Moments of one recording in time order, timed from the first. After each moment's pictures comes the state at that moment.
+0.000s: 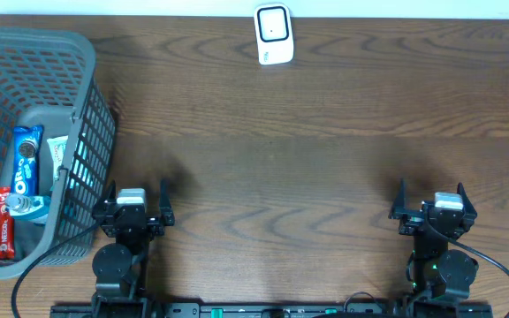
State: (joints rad) left arm -0.04 0.05 0.03 -0.12 -0.08 0.06; right arm -0.15 0.01 0.01 -0.07 0.02 -0.14
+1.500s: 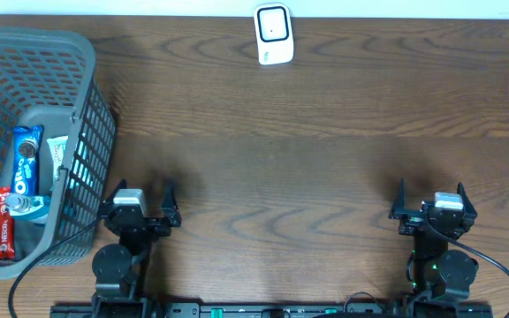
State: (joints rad) left arm -0.04 0.05 0.03 -0.11 0.03 -0.10; right arm -0.15 0.01 0.01 -0.07 0.02 -0.14
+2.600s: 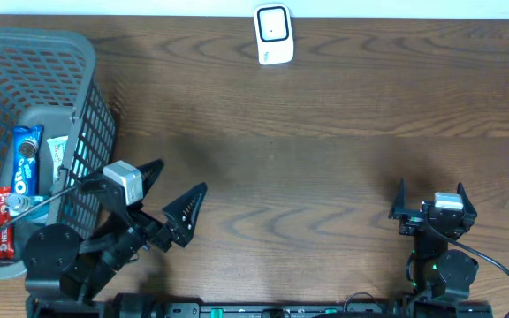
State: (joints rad) left arm -0.04 0.47 0.80 -0.48 0.64 -0.30; right arm -0.15 0.01 0.01 -0.07 0.02 -0.14
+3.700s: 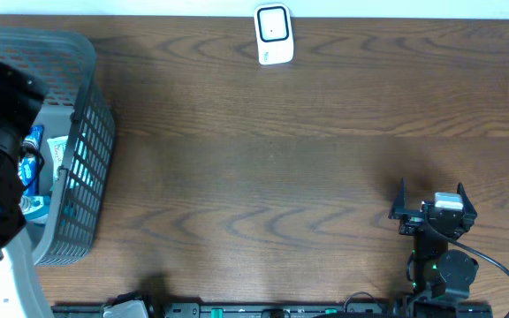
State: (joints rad) left arm 0.28 1.25 1.85 -1.23 -0.22 -0.76; right arm -0.15 0.01 0.01 -0.07 0.02 -0.14
